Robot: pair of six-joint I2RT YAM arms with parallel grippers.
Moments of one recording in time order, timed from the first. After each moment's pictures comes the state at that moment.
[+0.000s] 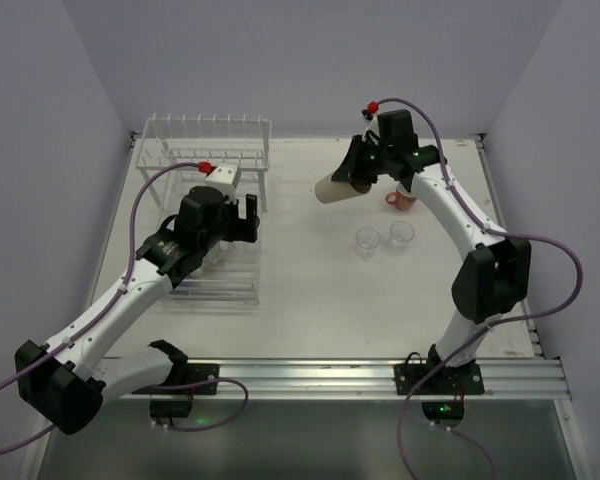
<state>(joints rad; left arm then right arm) -0.54 1.08 0.97 -0.41 -0.20 -0.25 0.34 1.72 1.62 -0.55 -0.40 0.51</state>
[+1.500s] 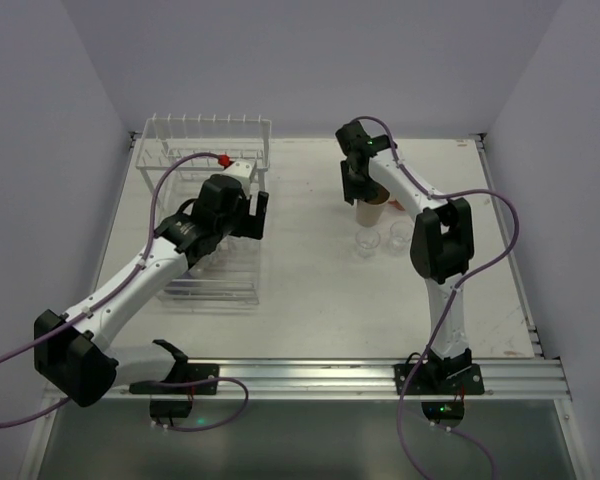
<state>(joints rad) -0.56 1.24 1.09 -0.50 -0.22 -0.20 0.41 2.17 1.98 -1.01 0.25 0.30</state>
